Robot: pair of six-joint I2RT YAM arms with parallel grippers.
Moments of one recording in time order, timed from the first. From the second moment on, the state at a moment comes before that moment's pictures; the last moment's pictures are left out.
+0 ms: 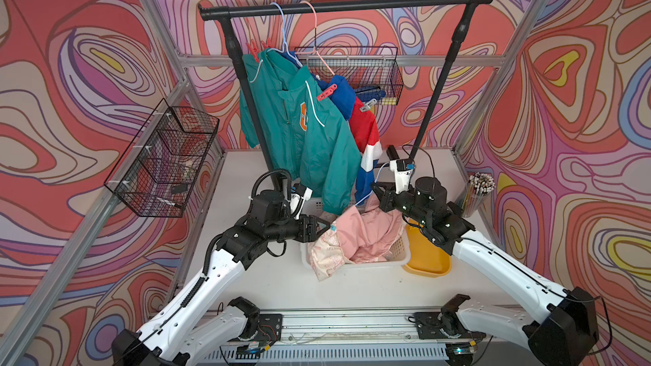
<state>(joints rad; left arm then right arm) -0.50 0.96 0.89 -0.51 0.55 -0.50 0.52 1.15 0.88 0.01 -0.16 0.33</state>
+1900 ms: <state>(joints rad) -0.50 0.95 0.90 -0.47 0.50 -0.58 0.52 1.16 0.89 0.01 -0.17 0.34</state>
